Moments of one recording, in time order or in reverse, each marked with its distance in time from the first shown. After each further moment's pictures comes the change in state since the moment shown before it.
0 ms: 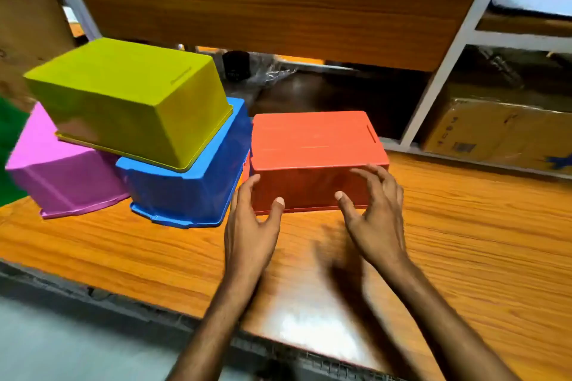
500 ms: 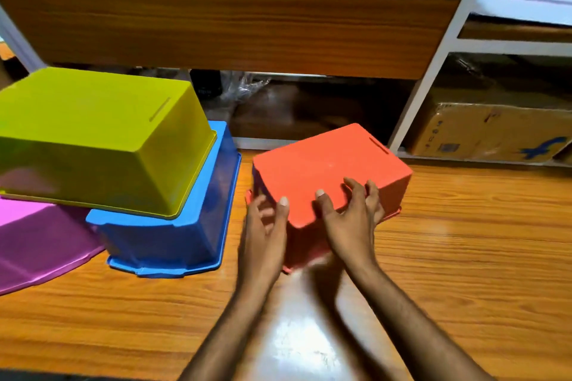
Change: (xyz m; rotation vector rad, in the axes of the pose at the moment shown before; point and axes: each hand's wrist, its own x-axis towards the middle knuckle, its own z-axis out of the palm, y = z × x) left_hand 0.060 -0.008 0.008 -0.254 -0.283 -0.286; right_hand 0.028 -0.050 0.072 0.073 0.108 0.508
